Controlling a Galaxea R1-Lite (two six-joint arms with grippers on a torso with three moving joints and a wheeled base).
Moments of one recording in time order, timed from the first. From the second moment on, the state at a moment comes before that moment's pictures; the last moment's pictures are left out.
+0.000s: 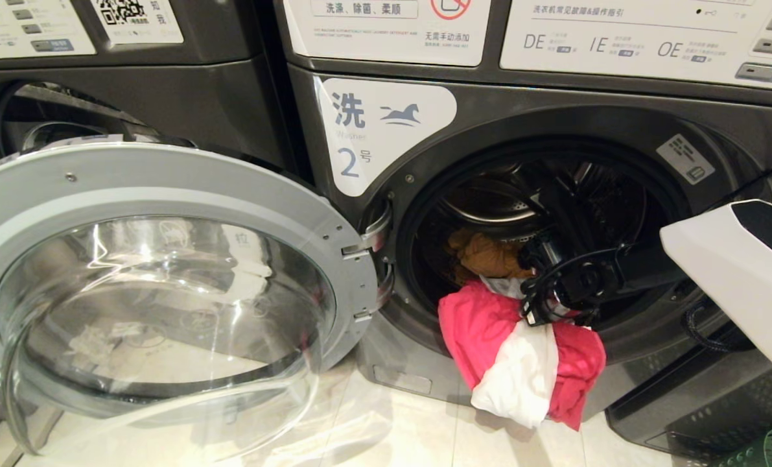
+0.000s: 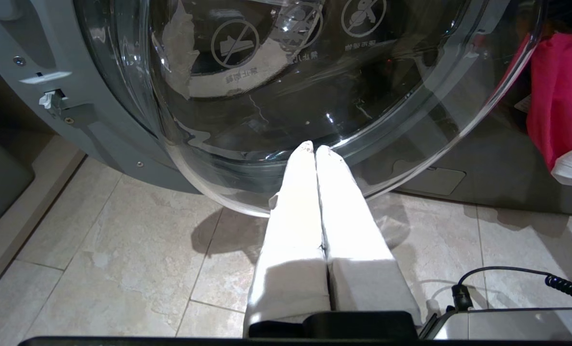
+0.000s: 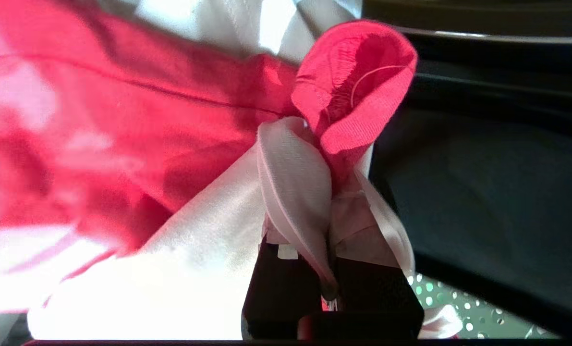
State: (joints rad) left arm 0.00 0.00 0.00 0.00 0.00 0.06; right arm 0.23 2.29 -1.50 0.12 -0.37 0.05
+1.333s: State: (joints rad) left arm 0.00 0.00 0.00 0.00 0.00 0.06; right arm 0.47 1.37 -0.91 0.21 -0.23 -0.03
